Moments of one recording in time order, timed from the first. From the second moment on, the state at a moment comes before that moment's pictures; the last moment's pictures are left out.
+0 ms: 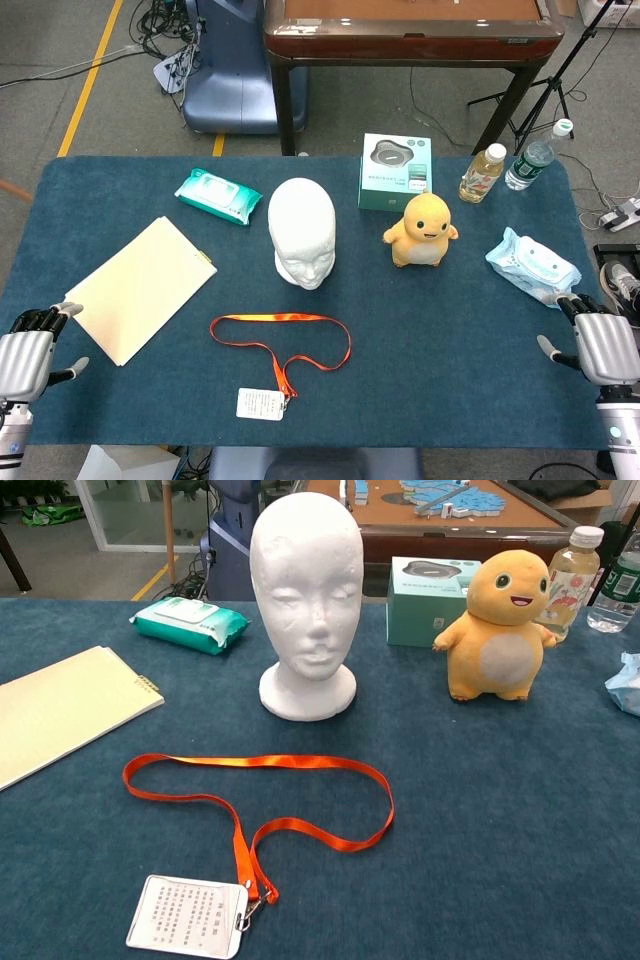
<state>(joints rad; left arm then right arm) -0.13 -1.16 -0.07 -1.61 1.44 1.46 0.17 0.10 -1.10 0.09 -1.64 -1.43 1.43 -0.08</state>
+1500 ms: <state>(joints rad) -0.17 -1.13 -0.05 -1.66 1.51 1.43 0.17 0.49 -1.22 0.09 -1.74 -1.54 0.98 -0.36</state>
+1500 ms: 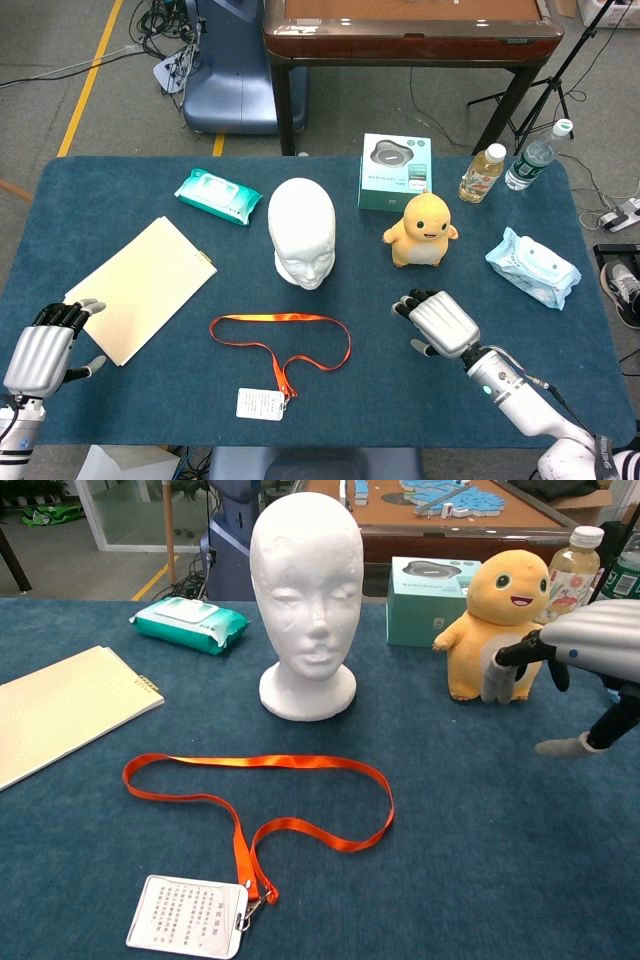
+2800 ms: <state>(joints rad) -0.13 -1.13 -0.04 -1.61 1.52 1.48 0.07 0.68 -1.64 0.05 -1.41 -1.57 0.94 -0.60</state>
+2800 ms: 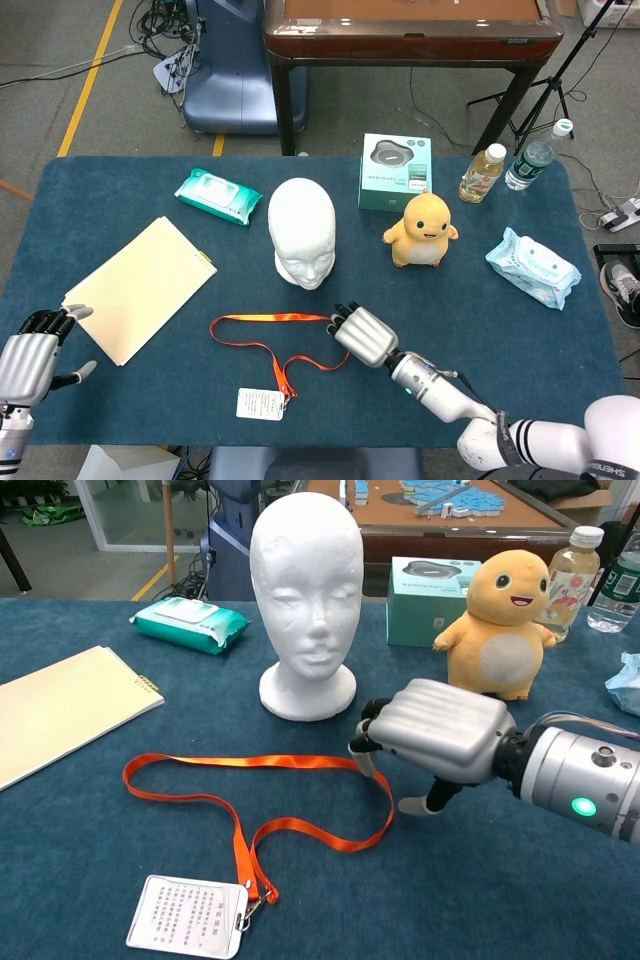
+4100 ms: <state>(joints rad) -0.12 -1.14 -0.04 -1.60 1.50 1.48 0.06 0.73 -1.64 0.00 -1.33 -1.58 0.91 -0.59</state>
